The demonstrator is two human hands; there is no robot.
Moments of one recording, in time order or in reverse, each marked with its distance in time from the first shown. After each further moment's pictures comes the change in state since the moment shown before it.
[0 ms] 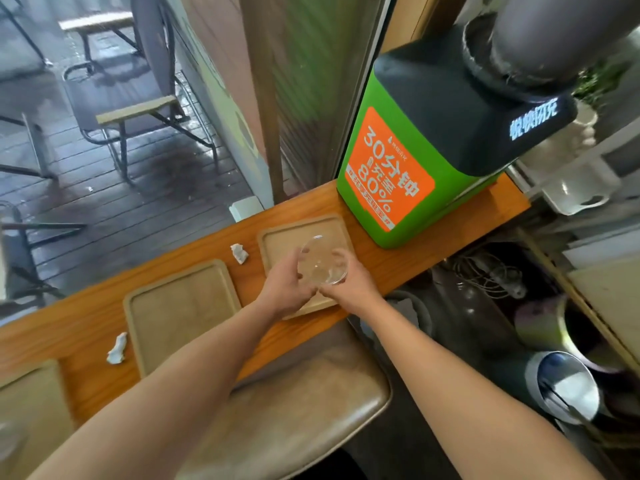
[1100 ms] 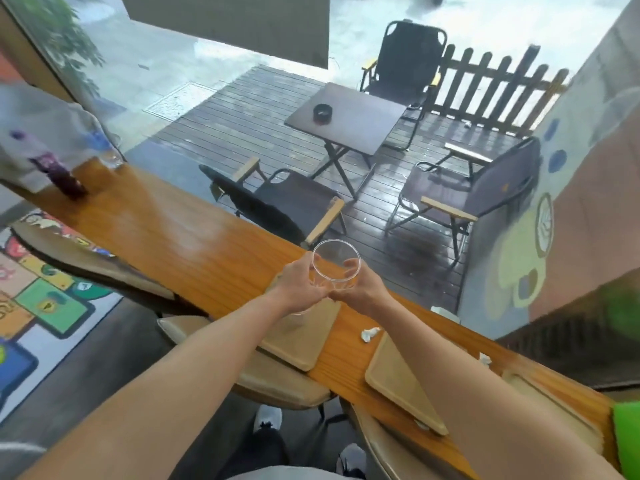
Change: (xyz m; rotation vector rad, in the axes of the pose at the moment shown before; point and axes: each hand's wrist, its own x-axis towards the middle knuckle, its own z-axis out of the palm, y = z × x) left_hand -0.340 -0.134 -0.281 -0.096 0.820 -0.405; right_hand -0.147 -0.282 0.327 -0.398 -0.675 -0.671
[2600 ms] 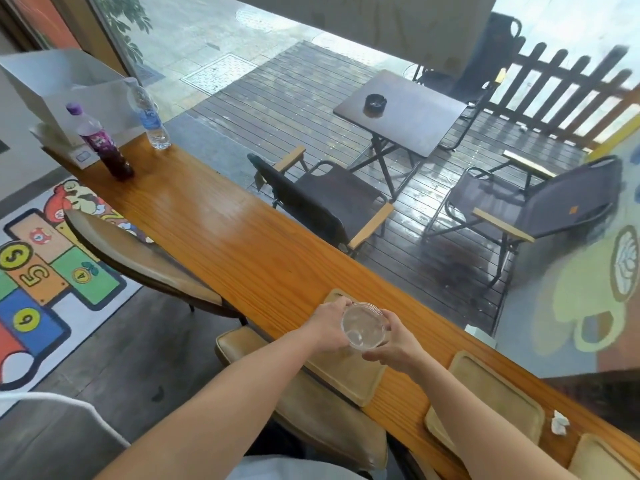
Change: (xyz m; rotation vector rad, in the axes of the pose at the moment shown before) left_hand 0.023 -0.105 -0.031 0.015 -0.240 -0.142; right_hand 0.043 0.011 0.089 -0.048 -0.240 0.281
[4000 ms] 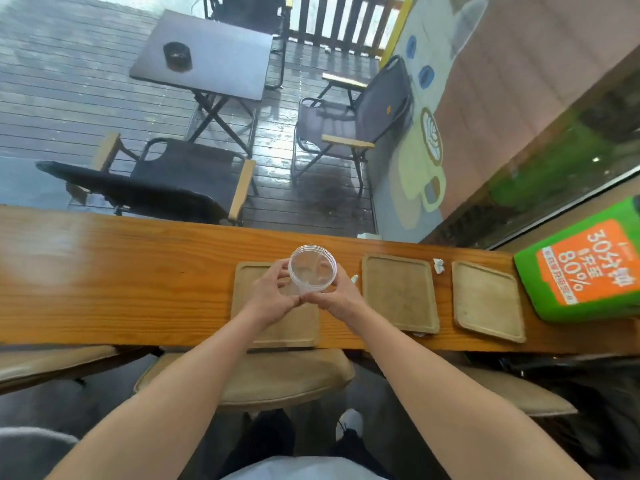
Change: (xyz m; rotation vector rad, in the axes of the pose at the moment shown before) left_hand 0.019 -0.012 0.029 -0.171 -0.126 0.273; right_hand -0.052 0.018 0.038 0.573 0.418 0.054
